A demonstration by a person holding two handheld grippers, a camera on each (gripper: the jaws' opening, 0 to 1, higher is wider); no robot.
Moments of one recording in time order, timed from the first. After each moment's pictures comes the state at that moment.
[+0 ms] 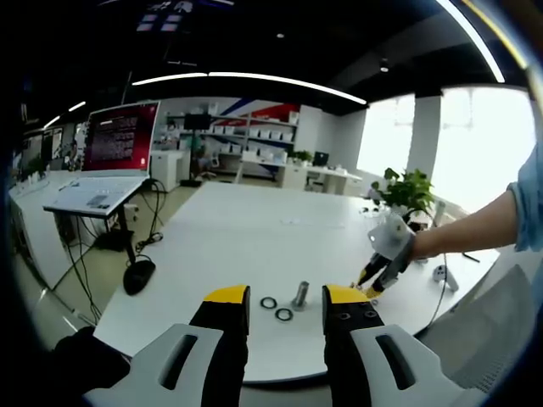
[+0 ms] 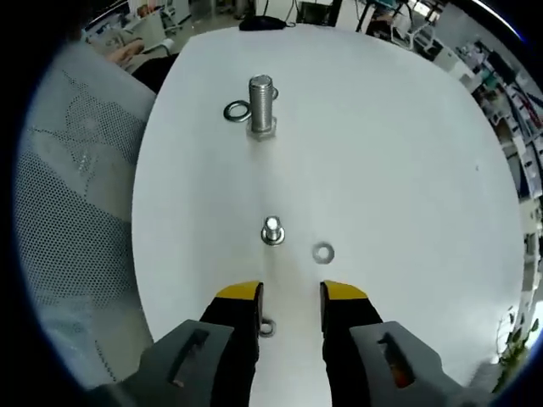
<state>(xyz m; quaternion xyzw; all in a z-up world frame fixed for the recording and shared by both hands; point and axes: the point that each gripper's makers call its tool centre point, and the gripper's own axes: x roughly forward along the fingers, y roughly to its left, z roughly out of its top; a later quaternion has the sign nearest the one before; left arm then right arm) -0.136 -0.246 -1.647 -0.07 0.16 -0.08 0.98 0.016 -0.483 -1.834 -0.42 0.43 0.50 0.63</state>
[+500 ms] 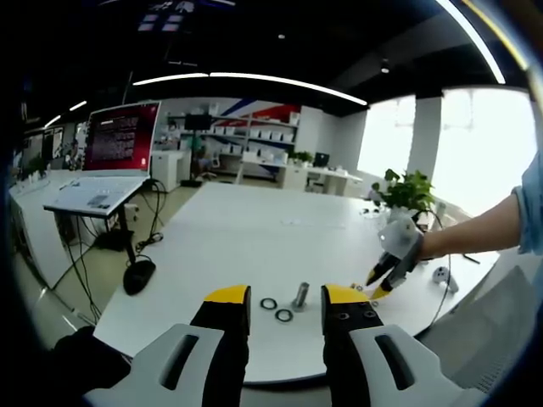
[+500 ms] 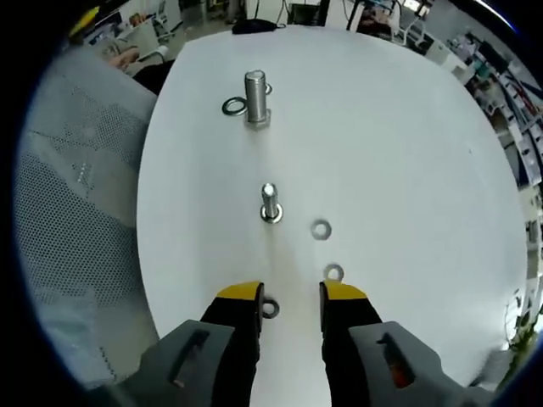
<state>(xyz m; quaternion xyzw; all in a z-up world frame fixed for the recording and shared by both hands) -0.135 -0.245 -1.646 -0.07 0.16 -0.08 0.98 0.013 -0.501 -1.830 -0.40 0.44 0.49 0.64</state>
